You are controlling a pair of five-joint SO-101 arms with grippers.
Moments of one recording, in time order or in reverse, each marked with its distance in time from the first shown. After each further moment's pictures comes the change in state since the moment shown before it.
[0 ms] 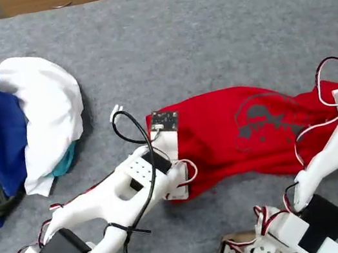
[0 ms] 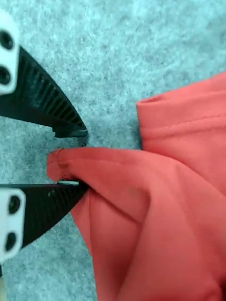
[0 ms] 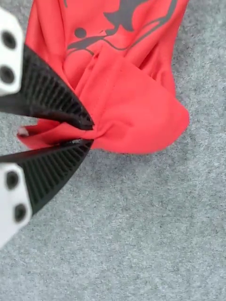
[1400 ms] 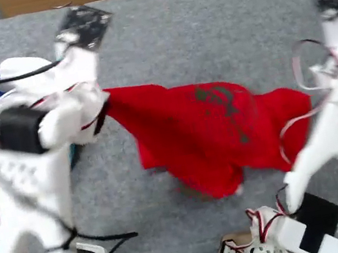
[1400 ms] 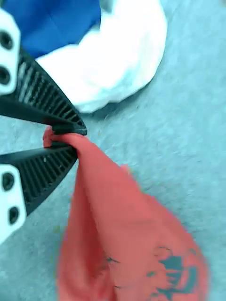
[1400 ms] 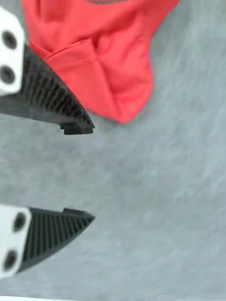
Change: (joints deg) left arm -29.9 -15.2 -65.1 49.2 -46.8; right arm -14.4 0.0 -11.3 6.7 -1.4
